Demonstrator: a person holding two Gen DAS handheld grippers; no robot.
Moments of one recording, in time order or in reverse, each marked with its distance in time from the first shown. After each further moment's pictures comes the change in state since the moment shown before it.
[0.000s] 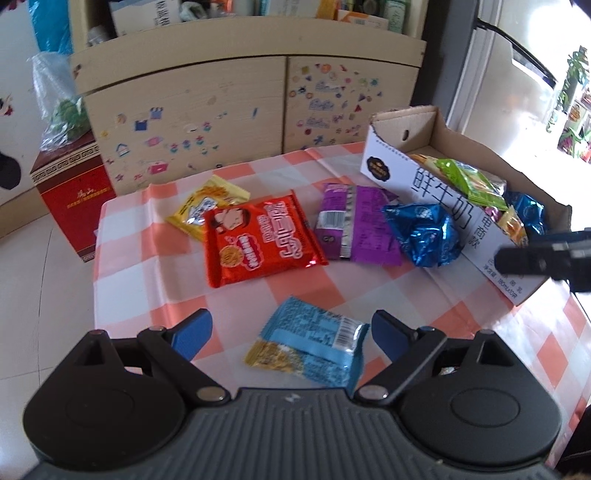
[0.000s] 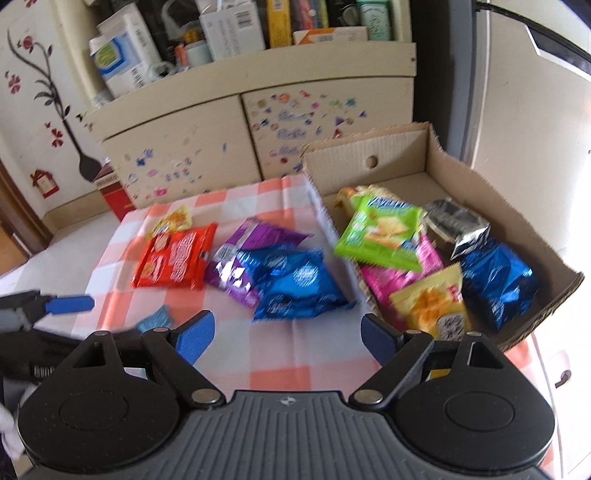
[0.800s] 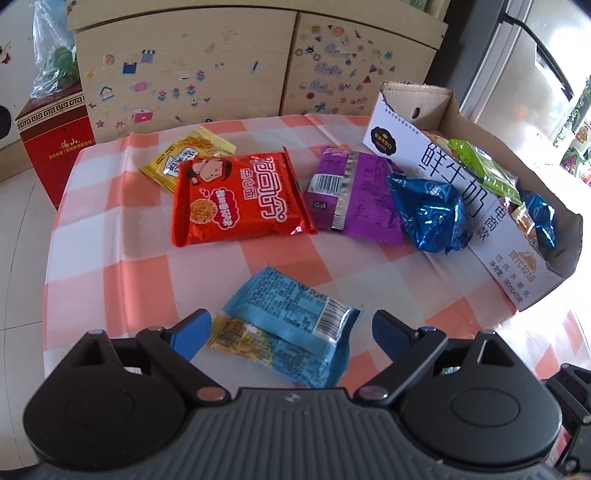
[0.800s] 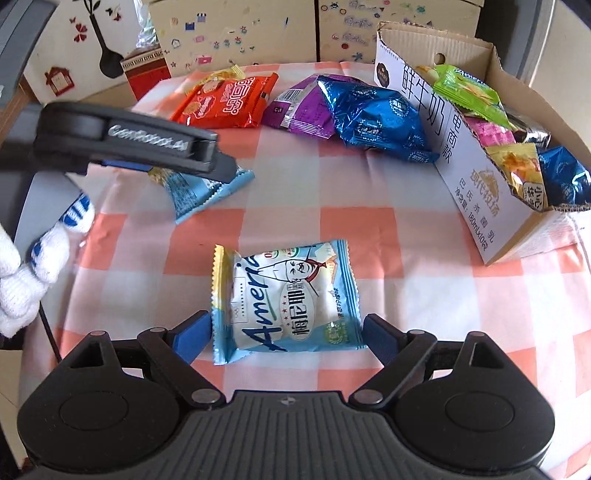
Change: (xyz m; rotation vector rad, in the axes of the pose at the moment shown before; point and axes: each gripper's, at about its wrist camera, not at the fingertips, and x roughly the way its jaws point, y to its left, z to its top) left arm 0.042 -0.010 -0.011 -0.097 0.069 -0.044; right arm 0.034 0.053 -0.084 -0.146 0.209 -0.042
